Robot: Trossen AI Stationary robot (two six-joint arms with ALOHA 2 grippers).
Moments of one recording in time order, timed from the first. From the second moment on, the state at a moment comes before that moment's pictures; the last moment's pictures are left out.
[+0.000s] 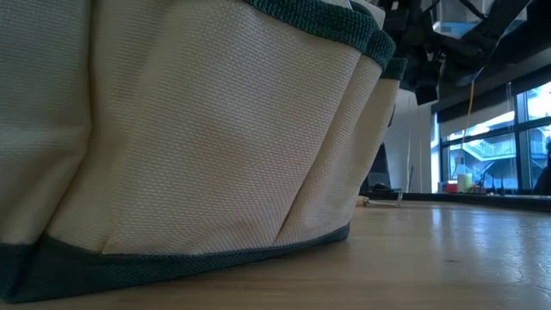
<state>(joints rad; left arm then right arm) -0.60 1.32 0.58 -0.21 -0.35 -1.22 -0.37 1.44 0.56 0.75 -1.04 1.11</state>
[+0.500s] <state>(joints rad) -0.62 1.49 0.58 0.14 -0.23 -1.16 -0.23 1.44 0.56 0.66 -0.89 1.02</state>
